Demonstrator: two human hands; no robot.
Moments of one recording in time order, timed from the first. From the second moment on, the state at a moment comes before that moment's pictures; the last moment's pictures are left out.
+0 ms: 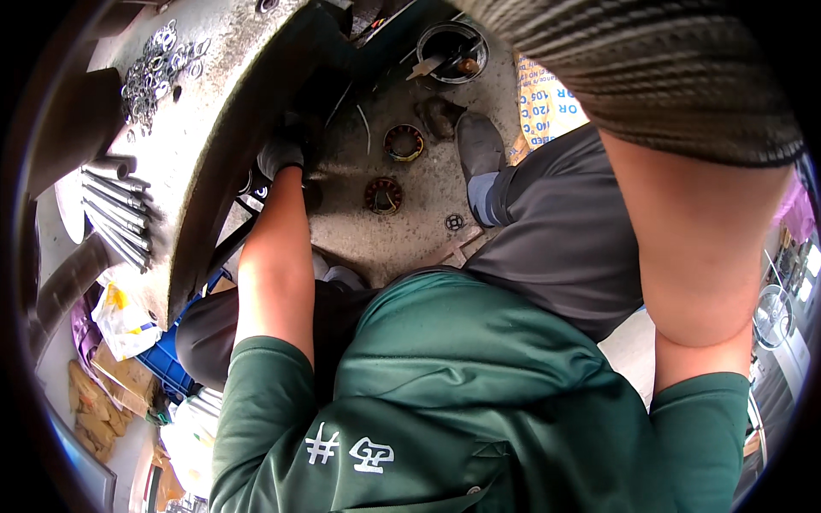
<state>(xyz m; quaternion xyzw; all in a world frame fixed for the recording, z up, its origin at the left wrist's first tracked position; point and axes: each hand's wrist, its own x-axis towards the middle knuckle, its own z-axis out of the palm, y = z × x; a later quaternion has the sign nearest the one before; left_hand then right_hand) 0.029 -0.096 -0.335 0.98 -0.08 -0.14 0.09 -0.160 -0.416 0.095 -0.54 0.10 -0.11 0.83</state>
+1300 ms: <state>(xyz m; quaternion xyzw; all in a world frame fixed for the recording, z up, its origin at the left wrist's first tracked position) -0.105 -0.046 0.028 0.68 -0.03 -0.33 0.65 -0.111 -0.321 0.099 -0.43 0.05 0.17 0.89</state>
